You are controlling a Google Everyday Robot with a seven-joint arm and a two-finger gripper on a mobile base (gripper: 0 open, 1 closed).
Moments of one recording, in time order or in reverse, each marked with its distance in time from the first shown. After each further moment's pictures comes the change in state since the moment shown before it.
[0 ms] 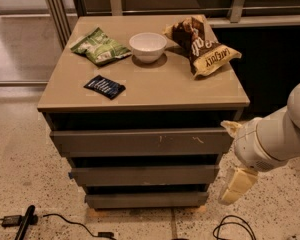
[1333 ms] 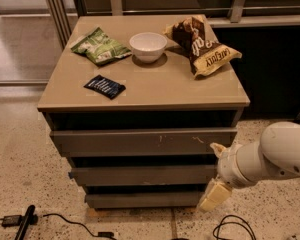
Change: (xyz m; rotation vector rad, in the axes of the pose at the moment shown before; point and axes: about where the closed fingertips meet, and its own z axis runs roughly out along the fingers) arm 0.022 0.008 0.108 -0.035 -0.111 0.159
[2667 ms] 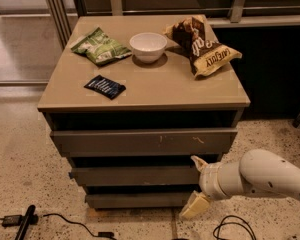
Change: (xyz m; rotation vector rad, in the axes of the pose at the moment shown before) arm 0.004 0.012 0.092 -0.024 -0.173 -0.041
